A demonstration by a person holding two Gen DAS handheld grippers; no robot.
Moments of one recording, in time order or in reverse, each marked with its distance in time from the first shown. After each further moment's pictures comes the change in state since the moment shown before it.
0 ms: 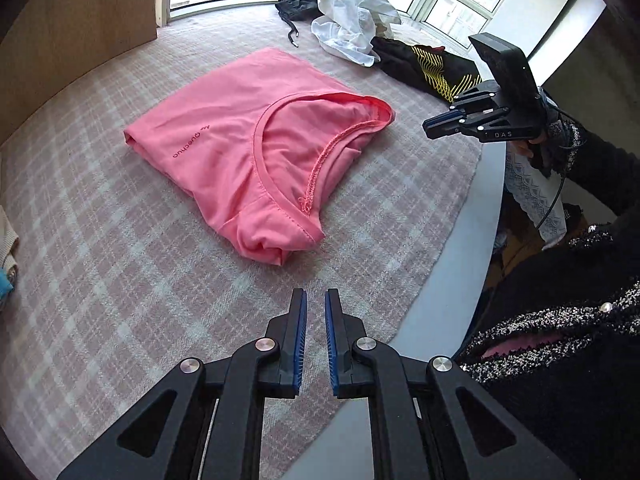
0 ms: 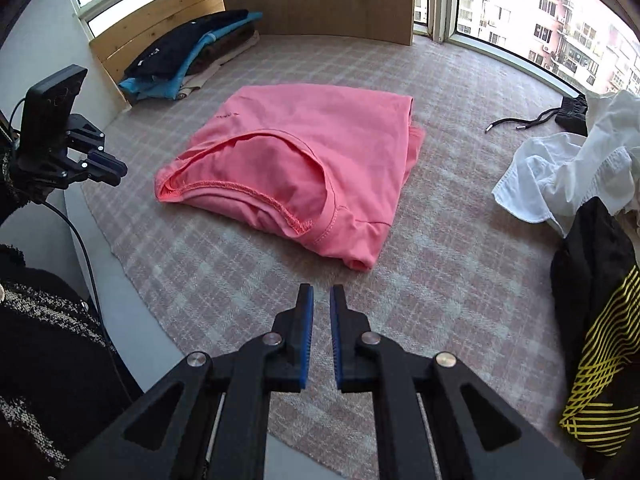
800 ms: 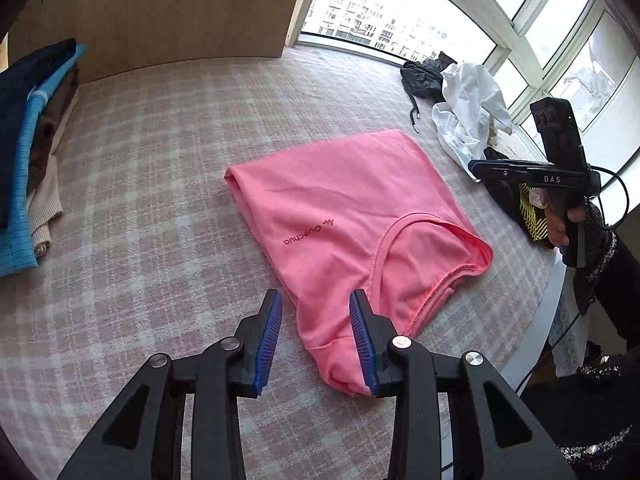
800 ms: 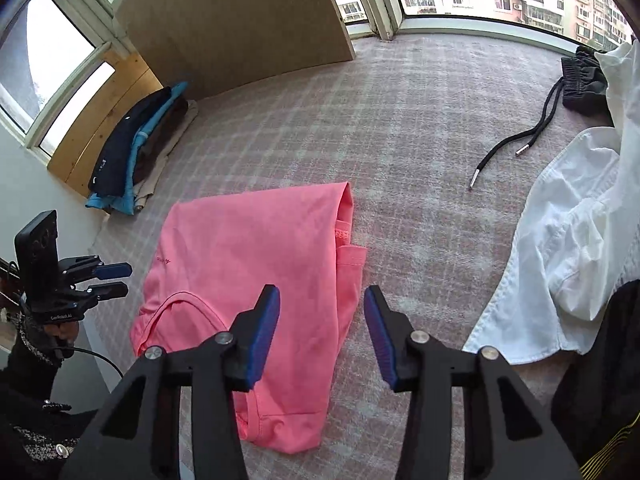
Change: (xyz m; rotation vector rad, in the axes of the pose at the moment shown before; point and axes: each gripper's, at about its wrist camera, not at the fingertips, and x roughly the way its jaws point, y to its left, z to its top) left arm 0.017 0.065 0.046 -0.393 -0.166 0.162; right arm 0.056 -0.100 0.099 0.259 0.012 0.129
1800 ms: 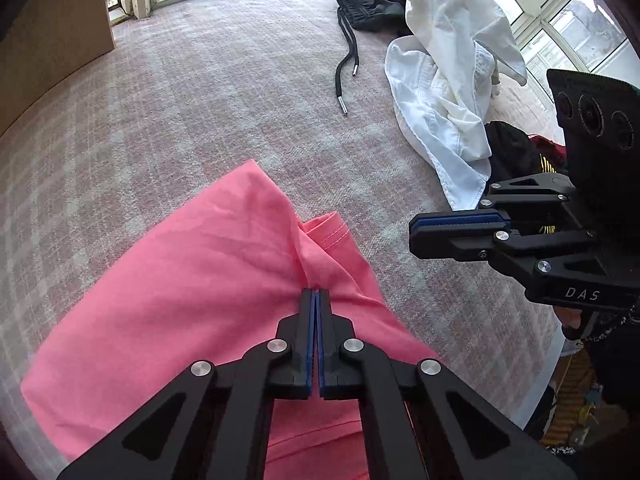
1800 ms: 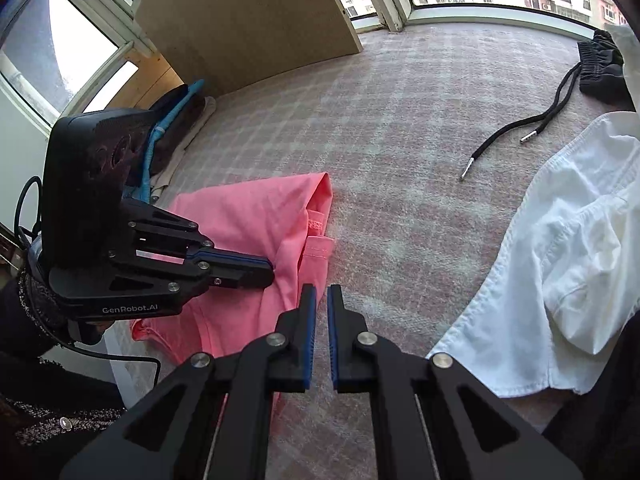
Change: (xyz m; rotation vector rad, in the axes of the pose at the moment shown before) left arm 0.156 -0.173 0.125 0.121 0.247 -0.050; right arm 0.007 -0.037 -0.006 -0.050 -0.012 0.128
